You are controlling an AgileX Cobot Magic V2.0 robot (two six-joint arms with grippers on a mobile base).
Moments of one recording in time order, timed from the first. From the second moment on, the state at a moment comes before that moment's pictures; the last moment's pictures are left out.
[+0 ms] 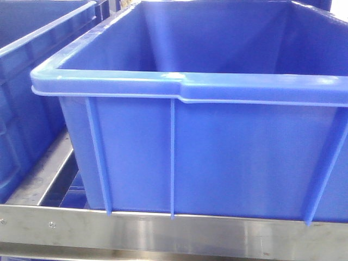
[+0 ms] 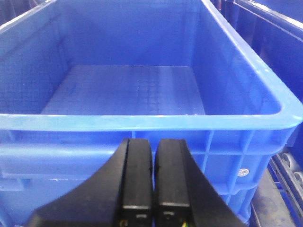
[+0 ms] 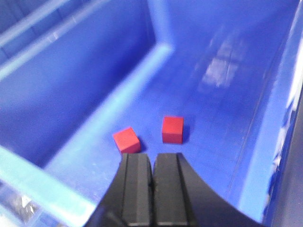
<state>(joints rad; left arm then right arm) -0.09 -0.01 0.01 0.01 0.13 -0.02 0.56 0.46 -0.56 -0.25 0.46 0.33</state>
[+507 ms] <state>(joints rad) -0.09 -0.01 0.01 0.01 0.13 -0.02 0.56 0.44 -0.56 -0.26 0.46 0.33</state>
